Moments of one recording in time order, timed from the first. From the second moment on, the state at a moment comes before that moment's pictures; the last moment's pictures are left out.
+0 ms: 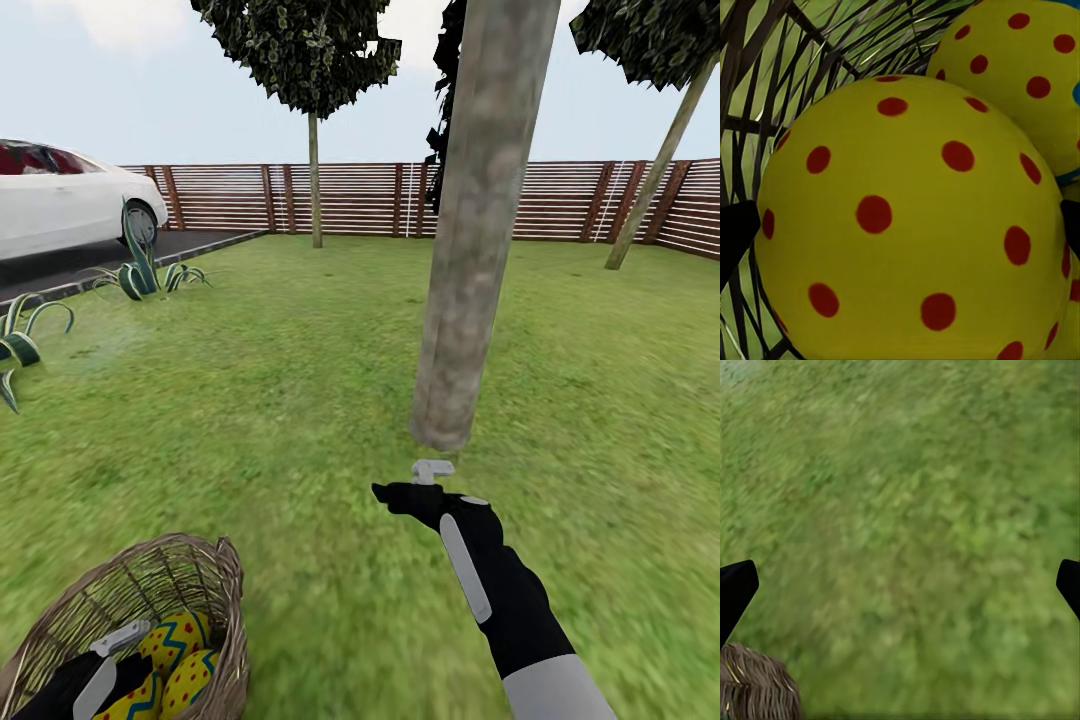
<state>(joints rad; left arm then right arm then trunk) -0.47 0.25 0.22 -0.38 0.31 0.37 0.17 -0.53 0.15 0.14 -1.26 -0.22 0.71 0.02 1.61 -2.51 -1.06</state>
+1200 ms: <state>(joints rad) -0.47 0.25 0.22 -0.37 0.30 0.38 0.17 -0.53 0.15 0.14 -1.26 -0.22 0.71 0.02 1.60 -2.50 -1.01</state>
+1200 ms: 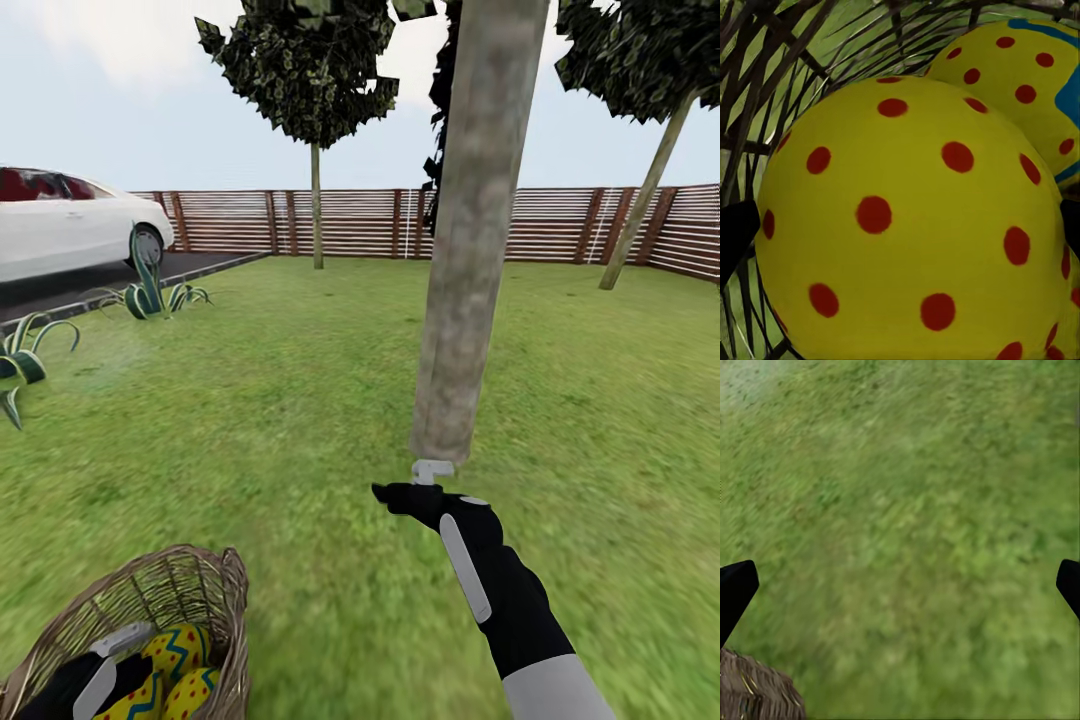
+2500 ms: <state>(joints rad) -0.47 0.24 0.21 -0.39 0.30 0.42 0.16 -0.53 0.15 0.15 -1.26 -0.22 0.71 0.02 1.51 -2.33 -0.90</state>
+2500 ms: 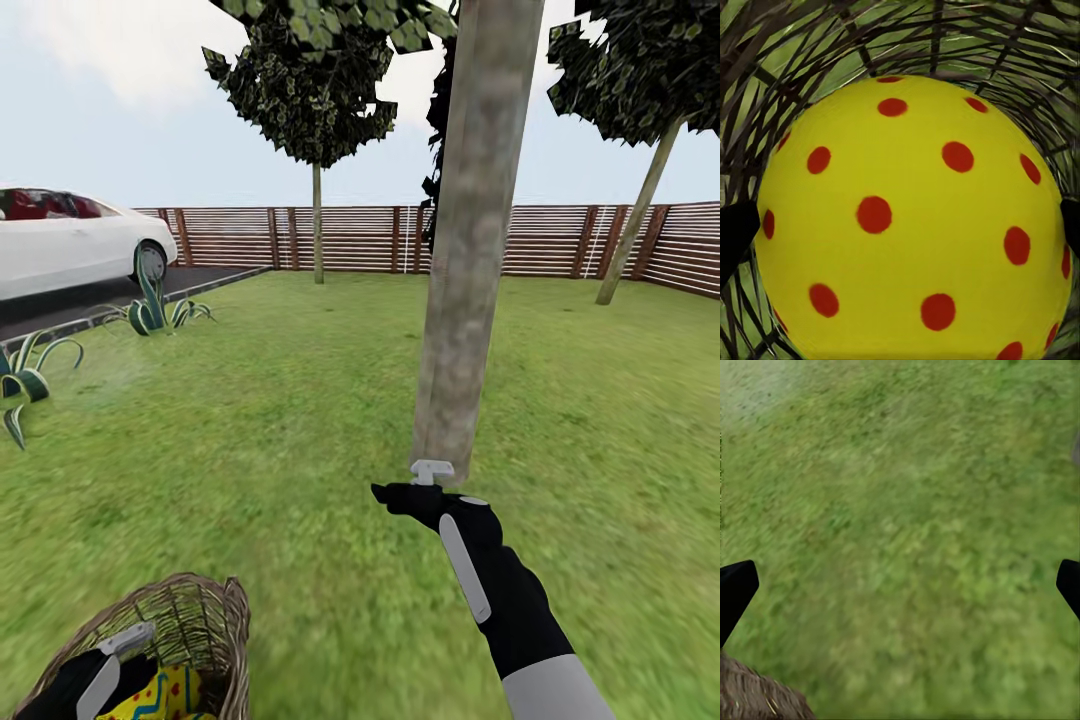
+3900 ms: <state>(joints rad) -0.47 0.24 0.21 -0.46 0.30 0.43 0.16 -0.53 0.15 0.15 -1.26 -0.22 0.71 0.02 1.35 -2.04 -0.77</state>
